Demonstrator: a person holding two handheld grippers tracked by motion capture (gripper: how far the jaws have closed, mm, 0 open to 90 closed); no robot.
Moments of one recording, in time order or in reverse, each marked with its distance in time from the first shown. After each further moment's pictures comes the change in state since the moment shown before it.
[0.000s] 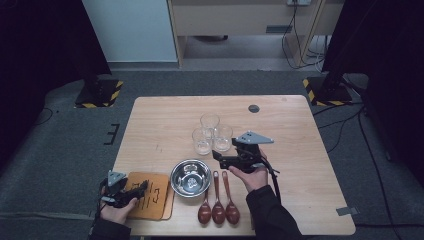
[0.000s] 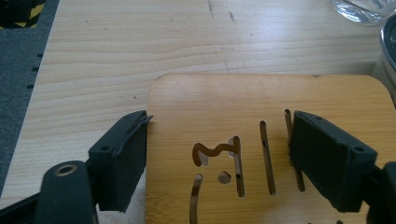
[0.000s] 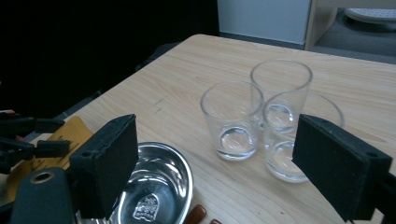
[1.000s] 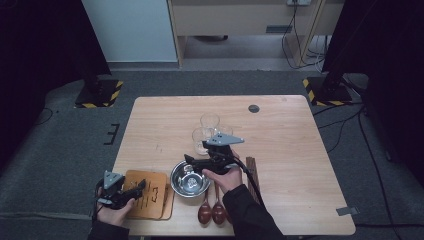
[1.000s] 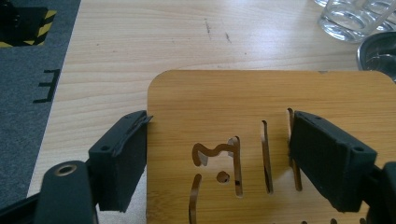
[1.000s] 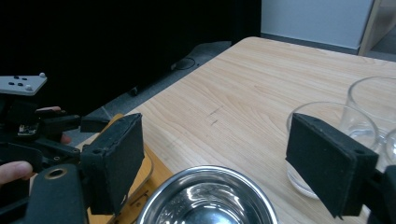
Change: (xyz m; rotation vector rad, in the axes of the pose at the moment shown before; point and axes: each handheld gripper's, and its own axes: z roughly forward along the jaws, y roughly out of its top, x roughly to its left) left arm -0.002 0.004 -0.014 -0.066 0.002 0.023; right arm 0.053 0.010 0.042 0.009 0.147 -0.032
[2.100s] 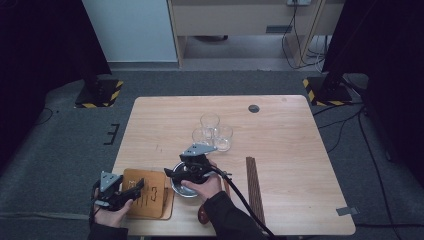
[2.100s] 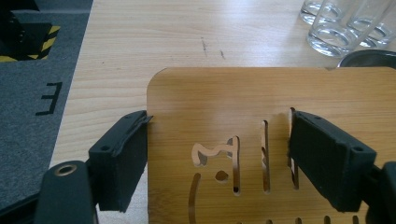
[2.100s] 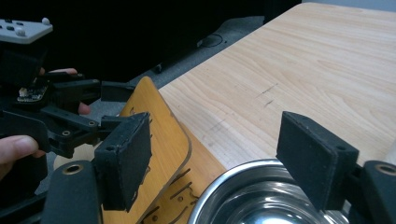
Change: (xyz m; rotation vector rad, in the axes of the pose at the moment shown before) left arm -0.003 0.004 -0.013 -0.047 -0.001 0.004; right arm 0.038 -0.021 0.049 0.096 0.105 -0.013
